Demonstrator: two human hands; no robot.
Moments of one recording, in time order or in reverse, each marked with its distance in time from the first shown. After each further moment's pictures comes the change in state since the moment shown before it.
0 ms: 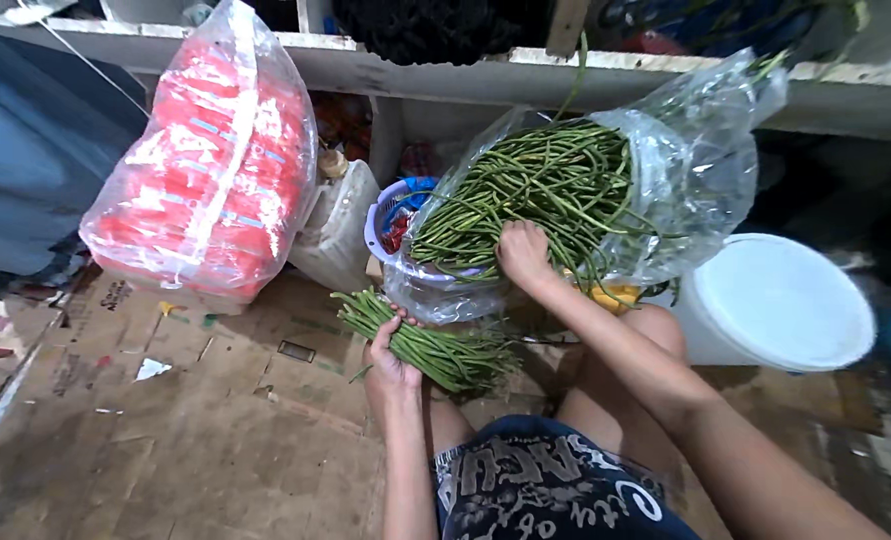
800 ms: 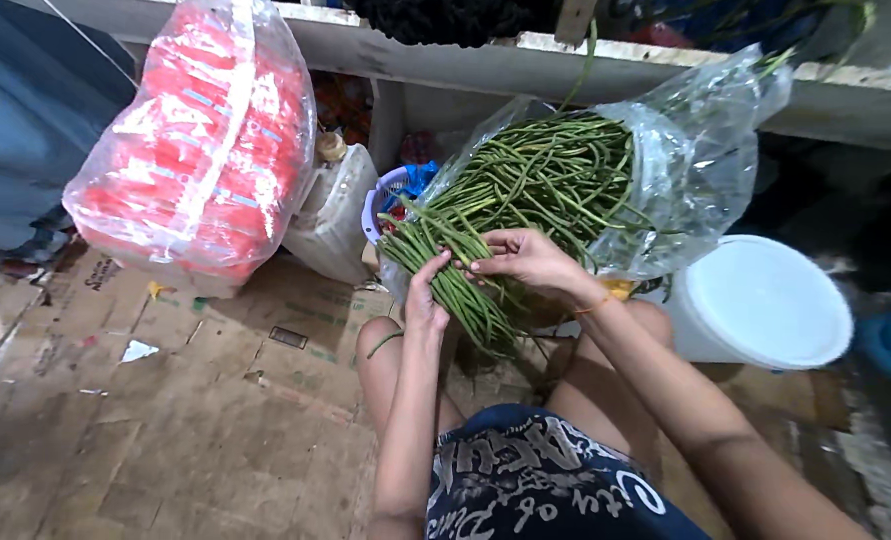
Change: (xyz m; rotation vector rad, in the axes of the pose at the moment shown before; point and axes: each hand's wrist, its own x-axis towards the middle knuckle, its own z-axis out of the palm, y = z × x) left_hand 0.024 -0.037 0.073 0.257 -0.153 -0.187; right_hand -0.058 -0.006 -0.075 1.337 -0.533 -0.135
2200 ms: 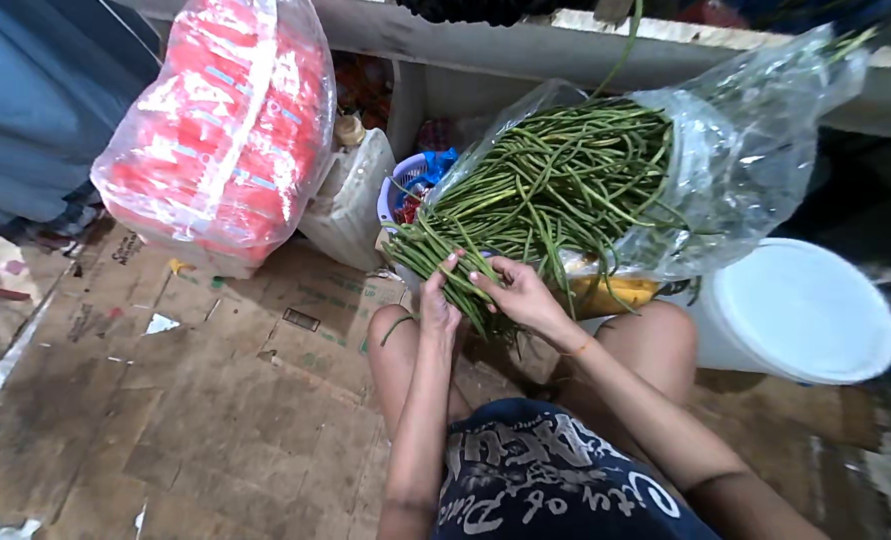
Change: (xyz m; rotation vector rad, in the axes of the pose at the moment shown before) left_hand 0.001 -0.026 -0.035 0.014 -0.038 0.182; right_hand -0.012 0.047 0.052 -0.149 0.202 -0.040
